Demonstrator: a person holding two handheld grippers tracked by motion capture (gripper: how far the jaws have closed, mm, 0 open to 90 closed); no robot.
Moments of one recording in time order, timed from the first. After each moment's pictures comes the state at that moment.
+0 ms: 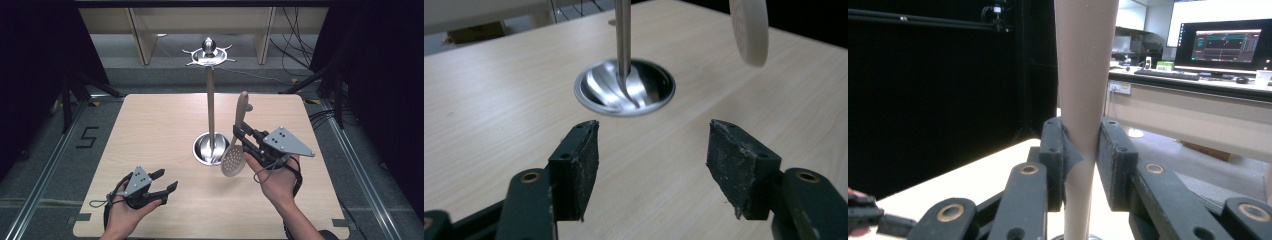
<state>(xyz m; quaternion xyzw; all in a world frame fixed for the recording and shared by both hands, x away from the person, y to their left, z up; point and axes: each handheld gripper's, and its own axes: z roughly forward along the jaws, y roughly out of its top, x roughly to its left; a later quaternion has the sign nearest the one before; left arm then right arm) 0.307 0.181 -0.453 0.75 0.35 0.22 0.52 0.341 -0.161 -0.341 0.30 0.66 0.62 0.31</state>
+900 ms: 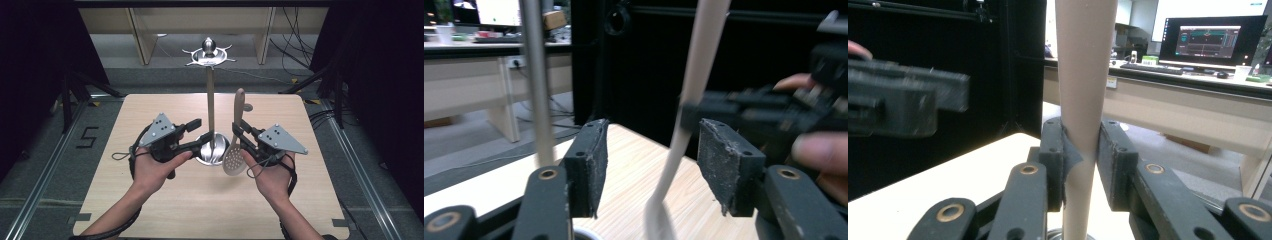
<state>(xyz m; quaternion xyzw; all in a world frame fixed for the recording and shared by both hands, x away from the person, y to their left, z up) 0.356 0.093 -0.320 0.68 0.28 0.18 0.65 0.347 -0.153 -0.345 0.33 0.66 0.60 0.31</state>
